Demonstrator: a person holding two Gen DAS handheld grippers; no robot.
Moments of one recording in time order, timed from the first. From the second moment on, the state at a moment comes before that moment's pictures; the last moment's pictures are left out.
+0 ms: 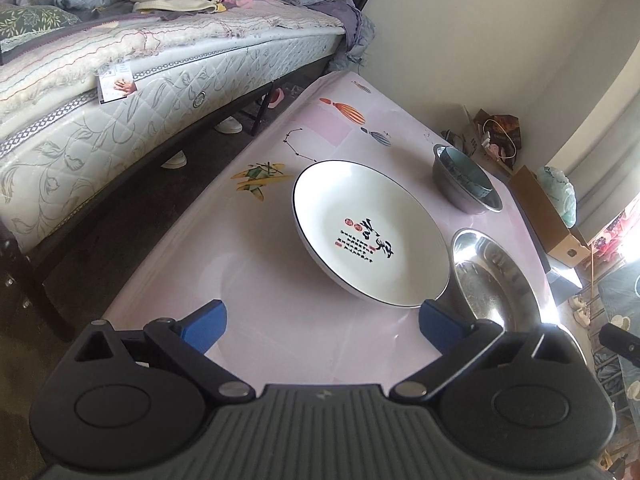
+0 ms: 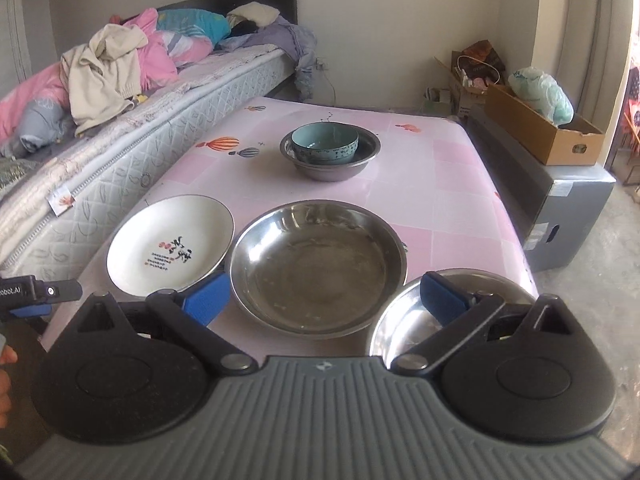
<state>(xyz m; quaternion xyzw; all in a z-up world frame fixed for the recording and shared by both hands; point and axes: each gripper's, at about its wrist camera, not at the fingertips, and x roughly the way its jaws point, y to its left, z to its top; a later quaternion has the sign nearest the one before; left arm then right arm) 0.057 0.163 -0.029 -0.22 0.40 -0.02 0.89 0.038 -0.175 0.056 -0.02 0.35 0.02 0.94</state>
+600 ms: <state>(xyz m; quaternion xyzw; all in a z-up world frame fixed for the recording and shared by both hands) 0.022 0.148 -0.061 -0.24 0.40 -0.06 0.88 -0.004 -0.195 0.003 0.09 0.36 0.06 0.93</state>
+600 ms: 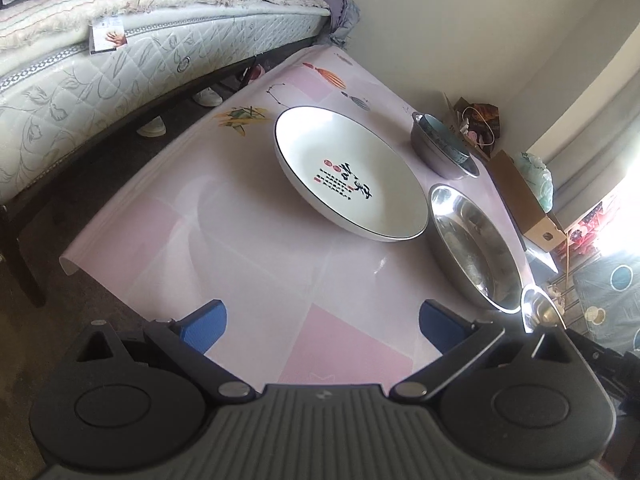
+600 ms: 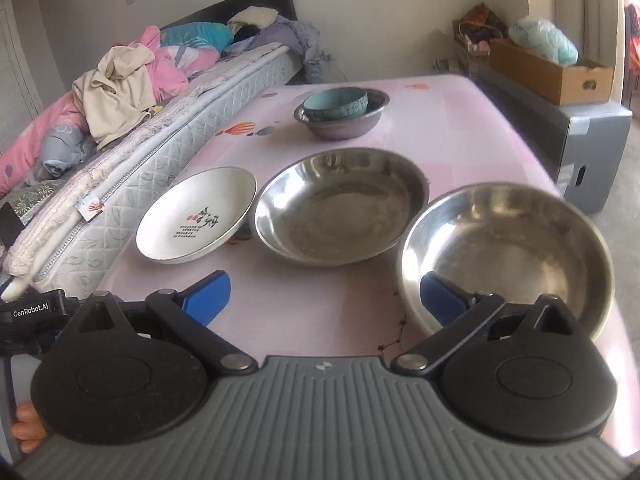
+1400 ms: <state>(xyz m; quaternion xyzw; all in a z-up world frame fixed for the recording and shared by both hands) 0.047 0.032 -0.055 -0.15 0.39 -0.14 0.90 -0.011 -0.303 -0.011 0.20 0.28 -0.01 0.94</state>
